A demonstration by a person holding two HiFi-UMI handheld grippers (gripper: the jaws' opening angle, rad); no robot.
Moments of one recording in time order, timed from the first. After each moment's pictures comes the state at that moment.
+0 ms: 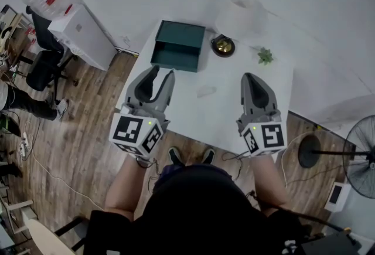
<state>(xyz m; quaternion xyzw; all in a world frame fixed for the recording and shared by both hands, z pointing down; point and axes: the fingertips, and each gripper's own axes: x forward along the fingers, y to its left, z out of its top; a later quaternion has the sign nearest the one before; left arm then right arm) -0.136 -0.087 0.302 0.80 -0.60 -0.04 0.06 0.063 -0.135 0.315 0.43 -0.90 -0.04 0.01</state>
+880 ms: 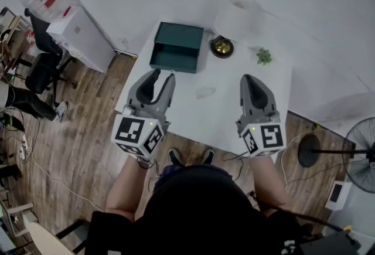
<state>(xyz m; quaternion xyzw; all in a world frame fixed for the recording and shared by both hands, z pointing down) -0.137 -0.088 0.312 0.80 -0.60 -0.03 0.07 0.063 -0.135 0.318 0.44 -0.90 -0.03 0.01</state>
